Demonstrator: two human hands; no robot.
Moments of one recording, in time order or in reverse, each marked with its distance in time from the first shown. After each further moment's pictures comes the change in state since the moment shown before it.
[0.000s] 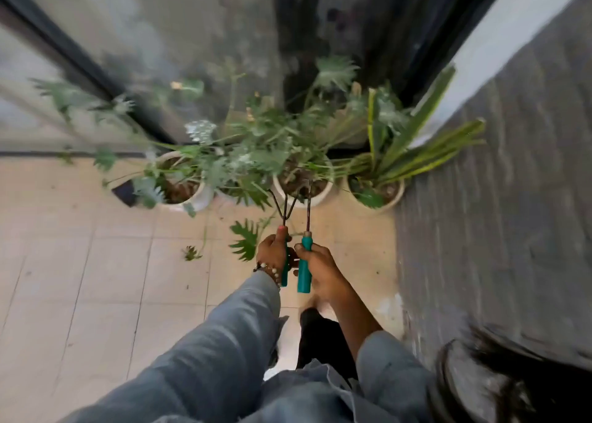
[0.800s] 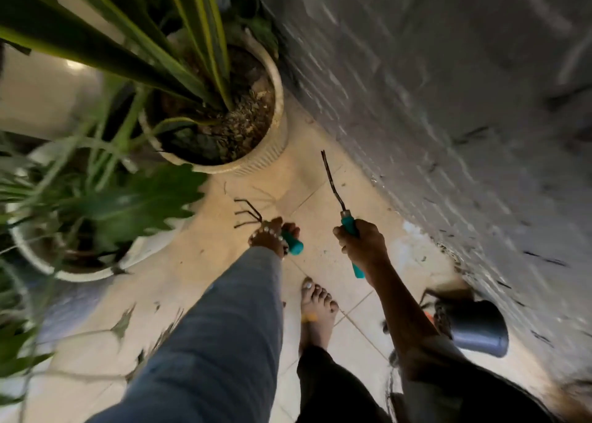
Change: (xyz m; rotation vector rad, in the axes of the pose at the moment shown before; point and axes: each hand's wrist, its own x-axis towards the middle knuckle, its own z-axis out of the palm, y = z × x) left_hand 0.398 -0.218 0.373 0.466 -0.120 -0.308; right_hand 0.388 0.246 -0.331 0.059 0.666 0.182
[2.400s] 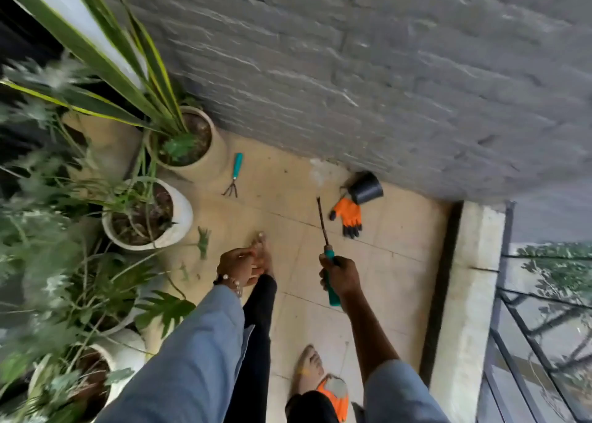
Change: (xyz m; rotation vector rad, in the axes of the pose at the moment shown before) left_hand -0.383 -0.176 -0.294 0.797 -0.266 0.484; right_hand -0.525 0.140 -0.004 0.757 0.223 0.177
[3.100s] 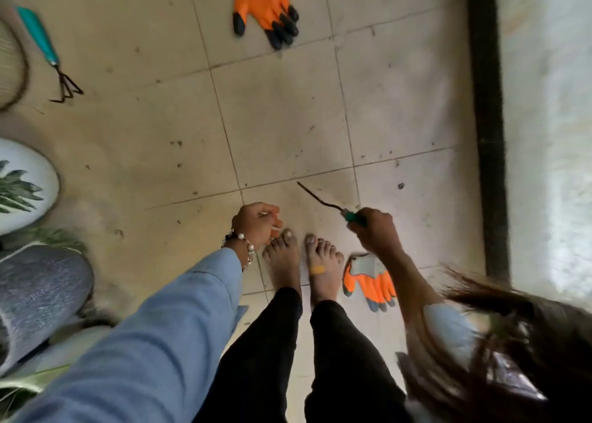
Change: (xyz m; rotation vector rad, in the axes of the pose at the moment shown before) left_hand 0.197 -0.343 0.177 0.879 -0.237 0.090; right_hand 0.193 0.489 -0.032 -0.435 0.101 0.049
